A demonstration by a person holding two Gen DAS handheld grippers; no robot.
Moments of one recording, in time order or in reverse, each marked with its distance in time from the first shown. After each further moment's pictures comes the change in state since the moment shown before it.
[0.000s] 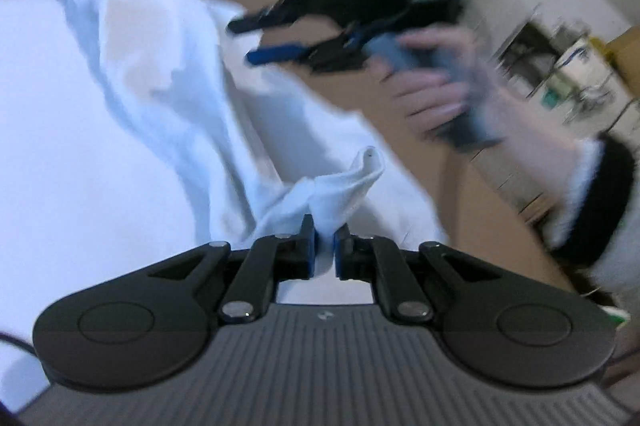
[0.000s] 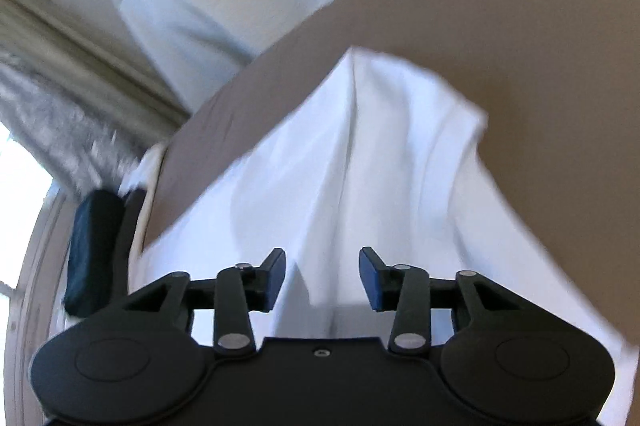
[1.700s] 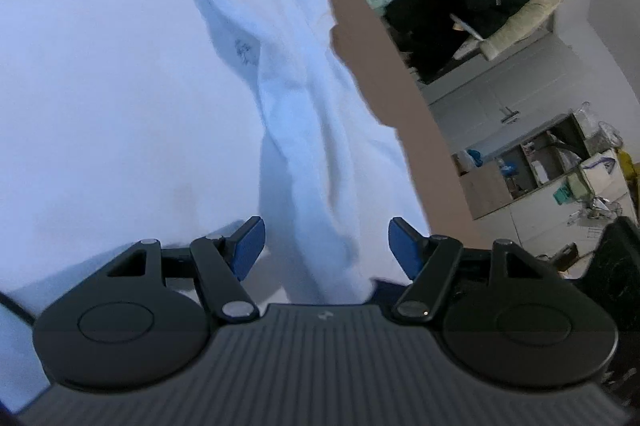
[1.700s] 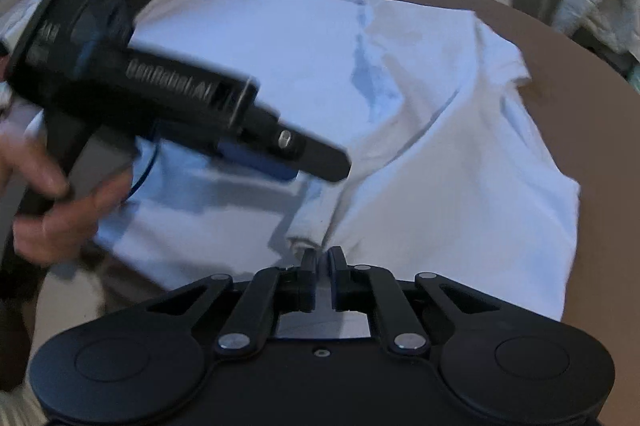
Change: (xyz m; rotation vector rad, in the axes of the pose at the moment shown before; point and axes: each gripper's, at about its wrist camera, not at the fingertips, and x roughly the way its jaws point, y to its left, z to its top) left arm -0.005 0.032 -0.008 -0.387 -0.054 0.022; right arm -0.043 0.095 -0.189 -0.665 0.113 -0.355
